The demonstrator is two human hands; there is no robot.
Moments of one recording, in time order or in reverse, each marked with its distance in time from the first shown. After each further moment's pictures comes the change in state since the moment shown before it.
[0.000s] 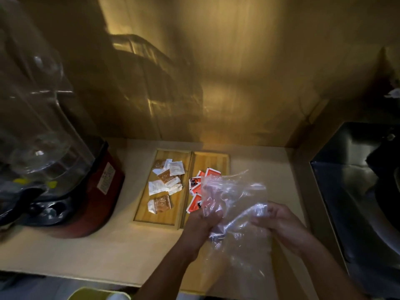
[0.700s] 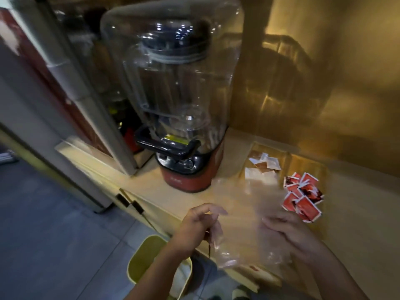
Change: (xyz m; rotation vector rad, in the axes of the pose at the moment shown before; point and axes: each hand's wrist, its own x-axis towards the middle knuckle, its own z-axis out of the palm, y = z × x) left_hand -0.165 -0.007 -0.186 -0.053 0.224 0.154; right_hand 0.005 0.035 0.202 -0.014 -0.288 0.106
